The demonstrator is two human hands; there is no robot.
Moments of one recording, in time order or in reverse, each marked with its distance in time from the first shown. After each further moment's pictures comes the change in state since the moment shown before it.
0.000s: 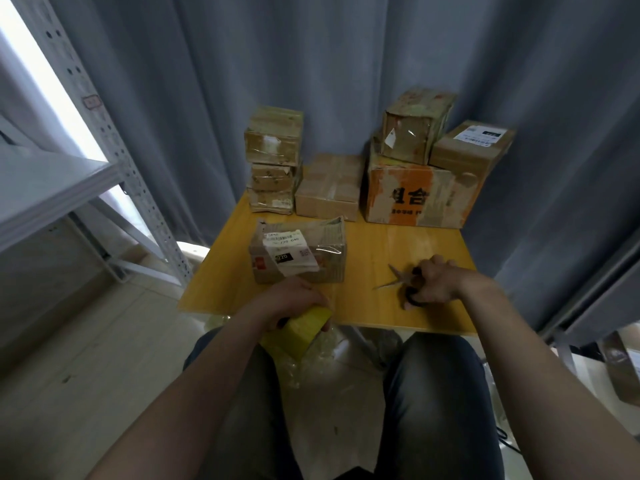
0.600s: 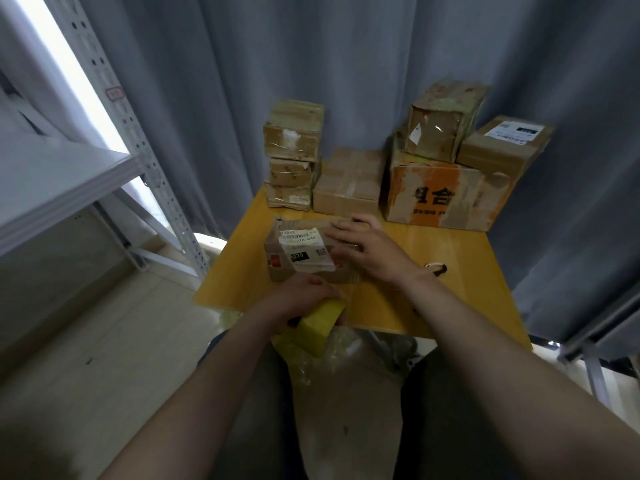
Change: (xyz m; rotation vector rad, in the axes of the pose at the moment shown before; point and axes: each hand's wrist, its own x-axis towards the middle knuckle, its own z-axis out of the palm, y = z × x) left_hand 0.010 -0.013 -0.006 -0.180 0.079 0.005; right_hand 0.051 -0.115 0.001 0.379 0.499 -0.771
